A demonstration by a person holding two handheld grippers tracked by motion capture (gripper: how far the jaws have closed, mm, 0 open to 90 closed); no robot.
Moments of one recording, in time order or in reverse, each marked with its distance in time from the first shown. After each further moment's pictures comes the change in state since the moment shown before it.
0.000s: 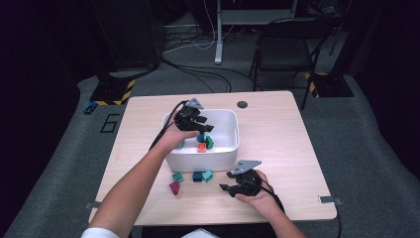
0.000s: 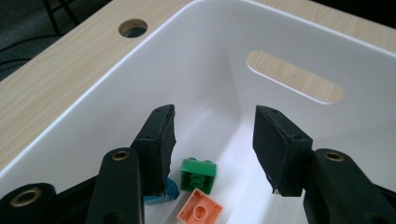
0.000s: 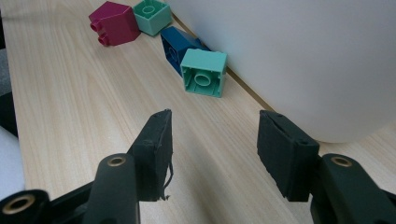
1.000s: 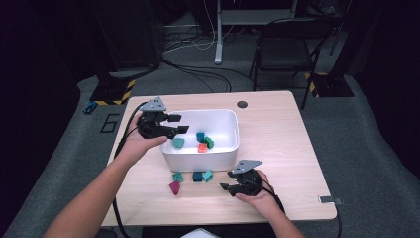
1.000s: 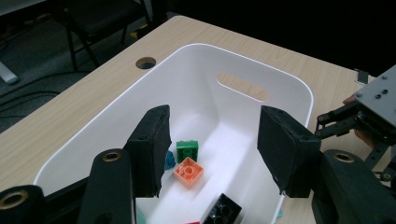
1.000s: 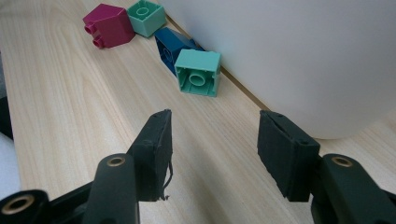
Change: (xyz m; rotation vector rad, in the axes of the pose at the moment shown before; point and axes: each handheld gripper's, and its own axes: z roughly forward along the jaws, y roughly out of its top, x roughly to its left) left arm -0.021 -0.028 -0.121 -0.159 0.002 -0.005; right arm -0.001 -0.001 -0.001 -0.002 -0.012 0.011
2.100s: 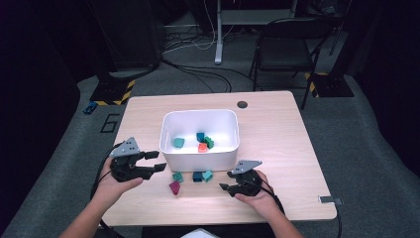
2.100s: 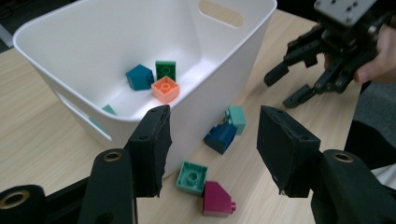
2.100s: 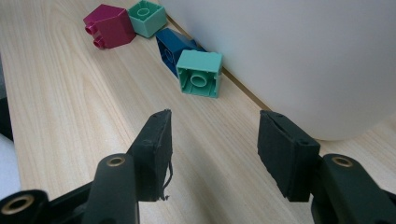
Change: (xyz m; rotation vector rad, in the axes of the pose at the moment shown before) left arm -0.047 -0.100 -0.055 0.029 0.038 -0.044; right arm 0.002 0.000 0.001 0.001 -0.002 0.001
